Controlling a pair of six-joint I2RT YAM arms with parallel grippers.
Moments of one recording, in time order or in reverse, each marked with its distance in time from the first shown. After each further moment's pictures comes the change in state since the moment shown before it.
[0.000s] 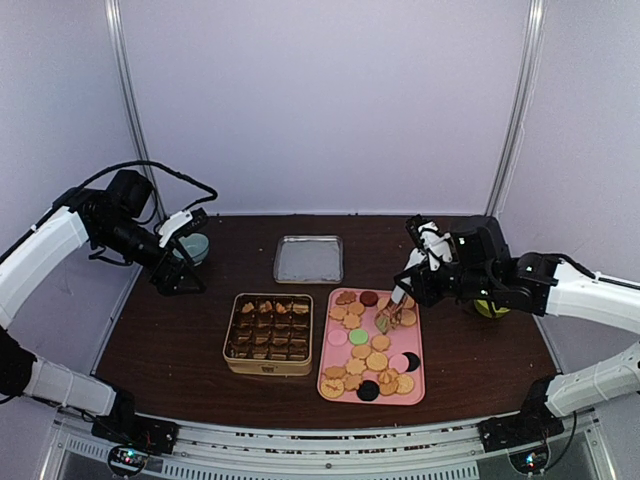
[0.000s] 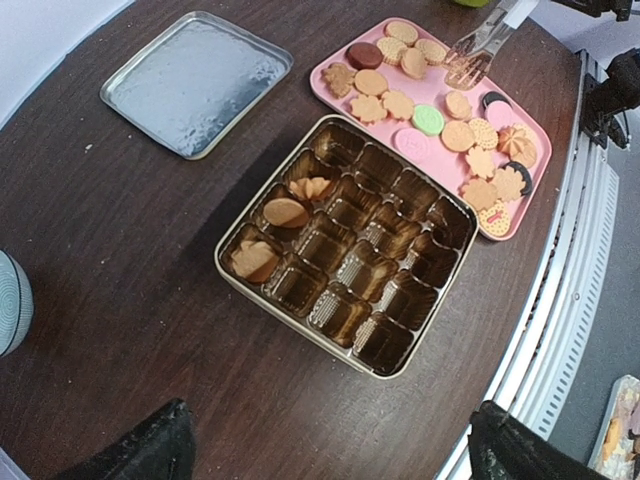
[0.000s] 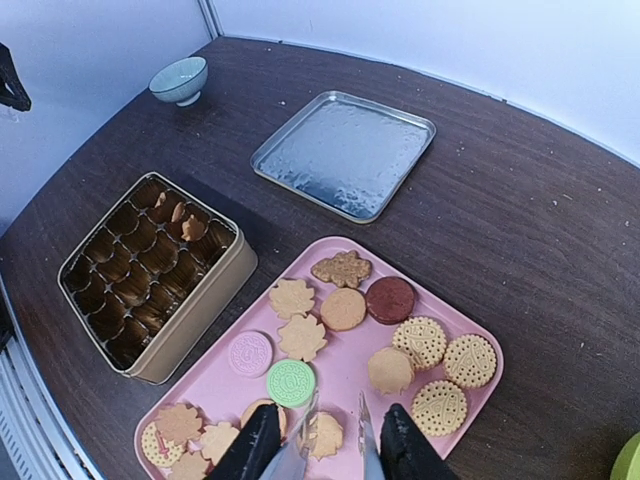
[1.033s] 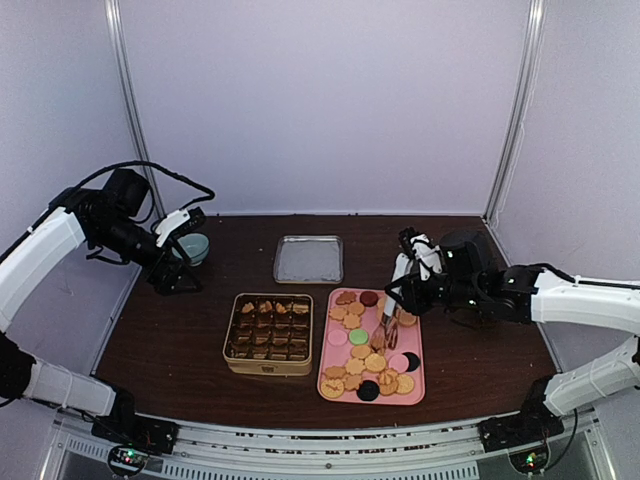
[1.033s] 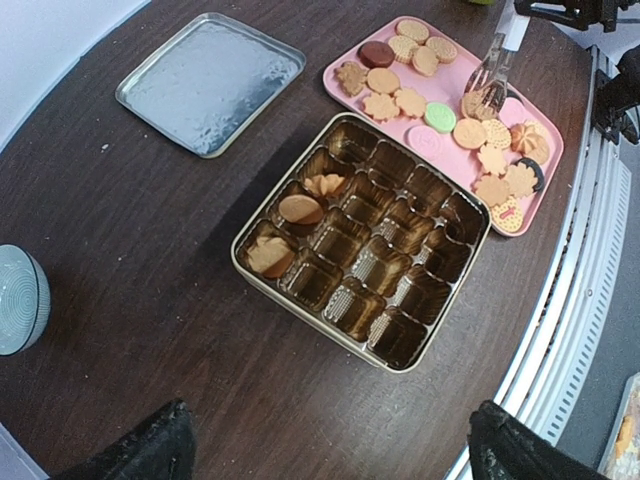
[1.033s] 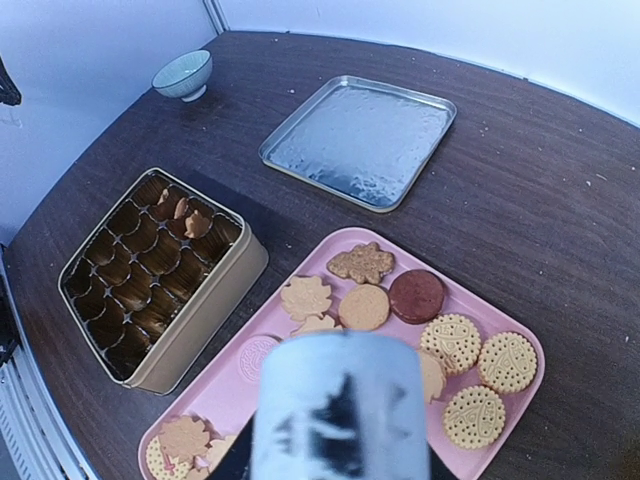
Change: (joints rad) left arm 0.008 -0.015 0.003 -0.002 -0.032 0.019; right arm -0.001 0.069 -0.093 0.162 -0.063 0.058
